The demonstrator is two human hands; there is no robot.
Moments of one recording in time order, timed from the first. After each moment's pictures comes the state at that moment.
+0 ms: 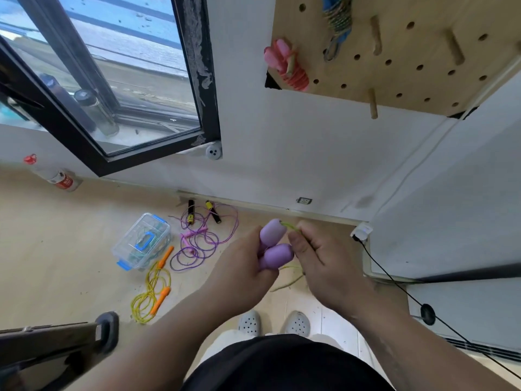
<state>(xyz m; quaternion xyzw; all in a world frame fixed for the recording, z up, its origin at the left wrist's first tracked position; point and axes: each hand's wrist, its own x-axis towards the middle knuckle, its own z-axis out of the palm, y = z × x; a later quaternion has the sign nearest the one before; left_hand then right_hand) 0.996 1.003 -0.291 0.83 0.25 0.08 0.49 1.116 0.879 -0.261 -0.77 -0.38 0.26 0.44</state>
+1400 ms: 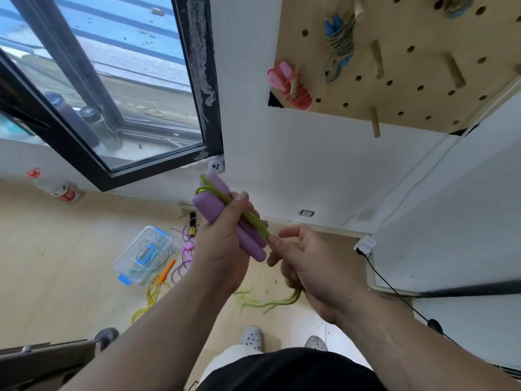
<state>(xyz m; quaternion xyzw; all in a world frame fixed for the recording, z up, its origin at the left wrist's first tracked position) 1.041 1.050 -0.250 0.29 0.31 0.31 0.85 1.119 0.926 -0.244 -0.65 -0.10 0.49 0.58</state>
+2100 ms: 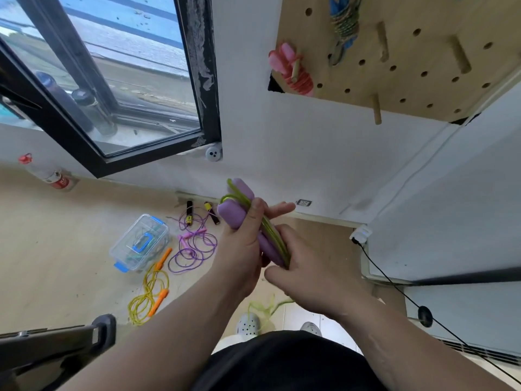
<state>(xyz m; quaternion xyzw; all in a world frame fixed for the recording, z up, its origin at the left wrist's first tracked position) 1.036 1.013 -0.262 0.38 0.34 0.22 0.83 1.107 0.913 -0.253 -0.76 -0.34 0.42 0.37</state>
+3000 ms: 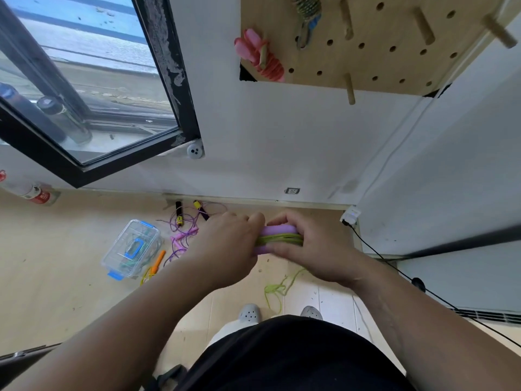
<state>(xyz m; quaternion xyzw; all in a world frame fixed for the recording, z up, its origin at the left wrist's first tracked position) 1.031 1.040 -0.272 0.99 0.08 -0.07 0.09 1.146 0.885 -0.262 -0.79 -0.35 0.38 0.33</state>
